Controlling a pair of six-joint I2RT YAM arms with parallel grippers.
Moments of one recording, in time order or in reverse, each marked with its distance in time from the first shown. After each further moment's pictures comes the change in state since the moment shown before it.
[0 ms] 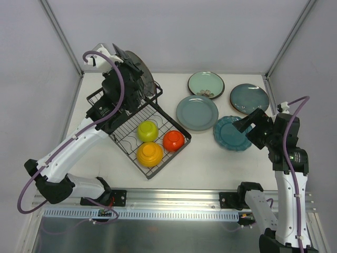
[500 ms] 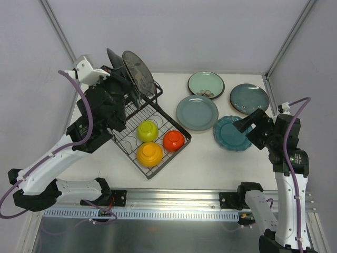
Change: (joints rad) left arm -0.210 -0.190 -0.064 -0.004 -0.097 0.088; right arm 0.000 -0.012 0.003 0.001 0.002 0.011
